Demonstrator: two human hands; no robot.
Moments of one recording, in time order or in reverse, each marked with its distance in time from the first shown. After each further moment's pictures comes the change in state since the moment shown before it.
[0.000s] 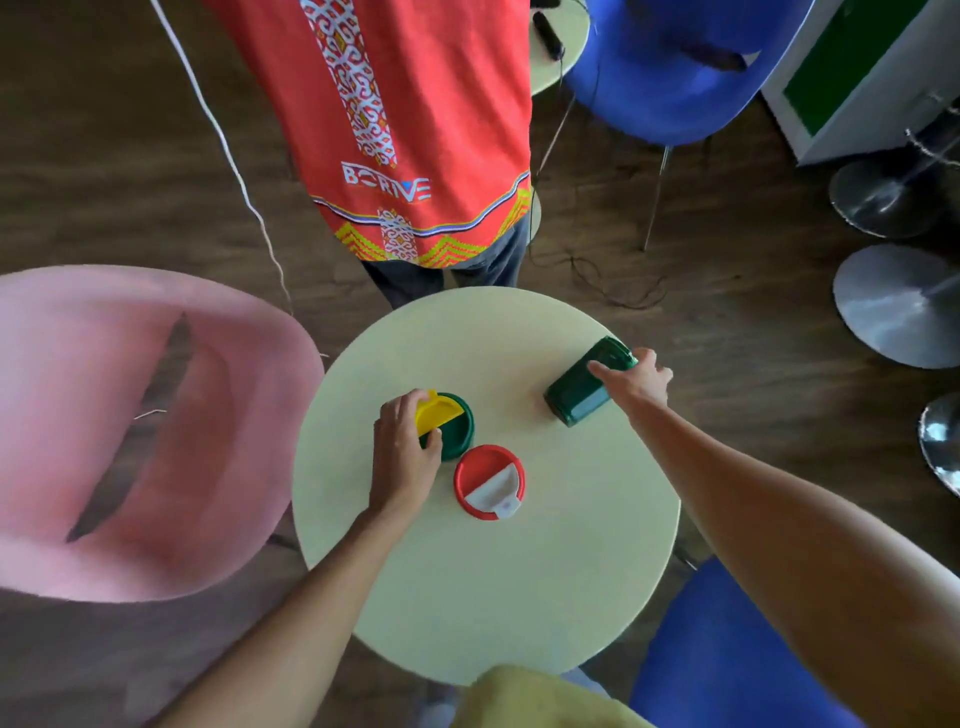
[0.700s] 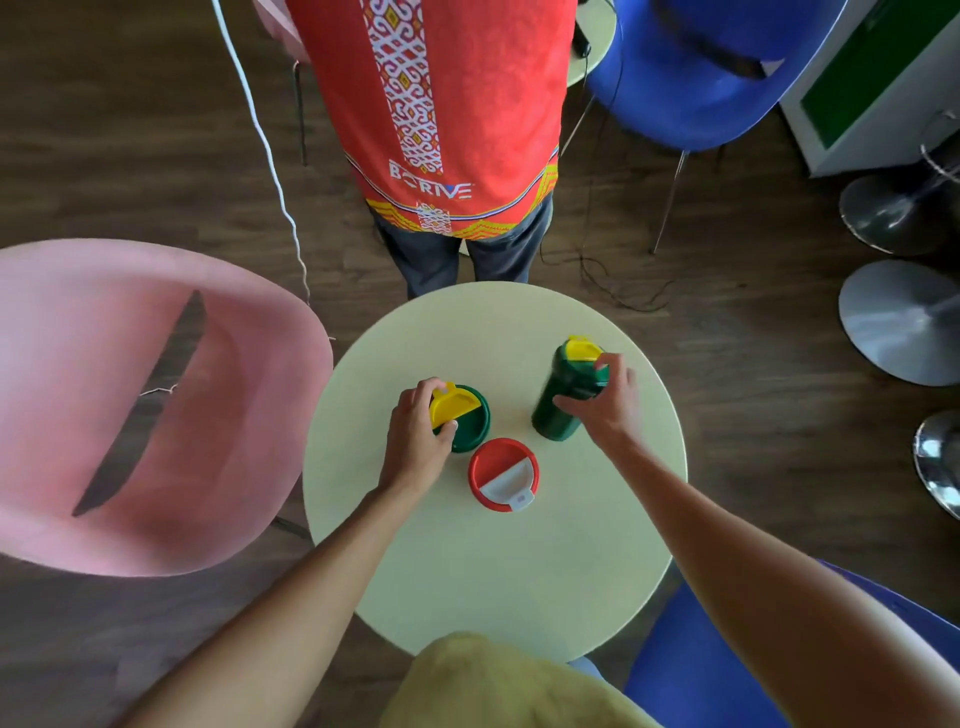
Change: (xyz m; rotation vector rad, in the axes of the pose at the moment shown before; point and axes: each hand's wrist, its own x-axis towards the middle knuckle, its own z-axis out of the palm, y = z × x) left_hand 0.006 -0.002 -0.012 -0.094 -0.095 -0.049; right_hand -0.057 0.006 0.030 0.083 -0.020 -0.443
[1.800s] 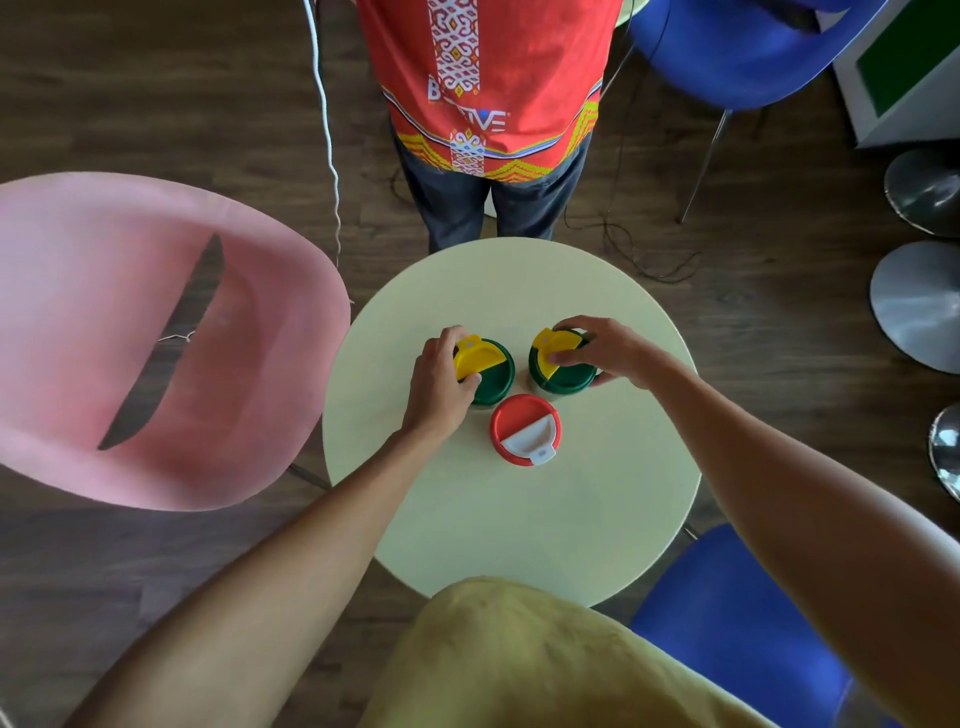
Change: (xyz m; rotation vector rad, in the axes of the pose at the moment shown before) left_hand 0.006 -0.004 -0.001 -0.032 -0.018 -0.046; right_hand 0.030 -0.042 0.005 -0.180 -0.615 0.136
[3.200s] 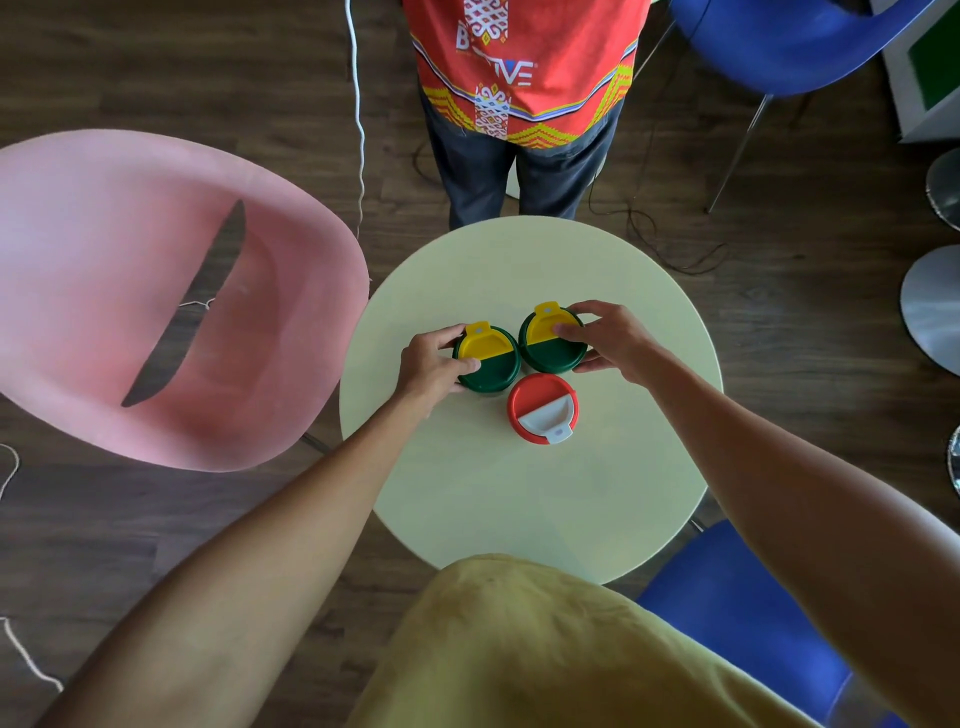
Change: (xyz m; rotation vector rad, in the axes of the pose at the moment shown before) left_hand -0.008 -0.013 -0.026 -0.505 -0.123 -0.388; right_hand 0.003 -0.003 0.028 0.258 0.055 0.041
